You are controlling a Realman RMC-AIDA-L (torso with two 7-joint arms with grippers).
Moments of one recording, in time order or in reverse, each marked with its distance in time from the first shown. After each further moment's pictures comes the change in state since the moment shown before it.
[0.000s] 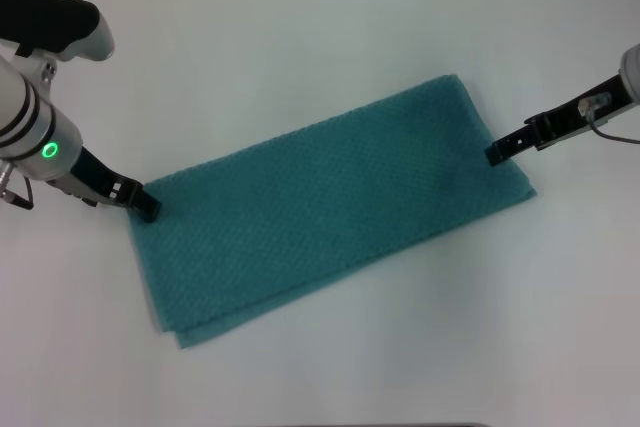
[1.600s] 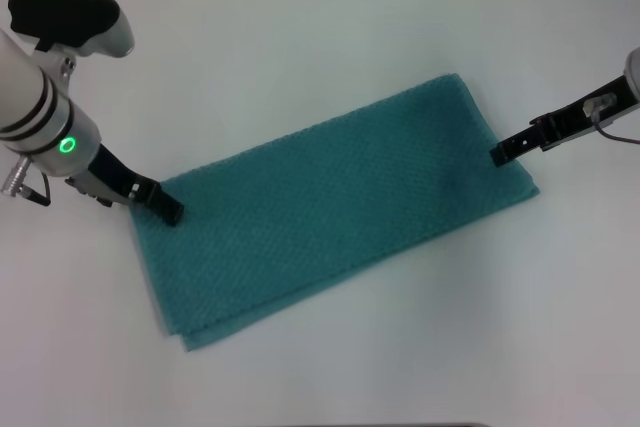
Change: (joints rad) left arm -0.038 -0.006 -0.001 -0.024 -0.021 0.031 0.004; right arm -0.005 -0.005 -0.004 0.000 0.000 0.000 0.000
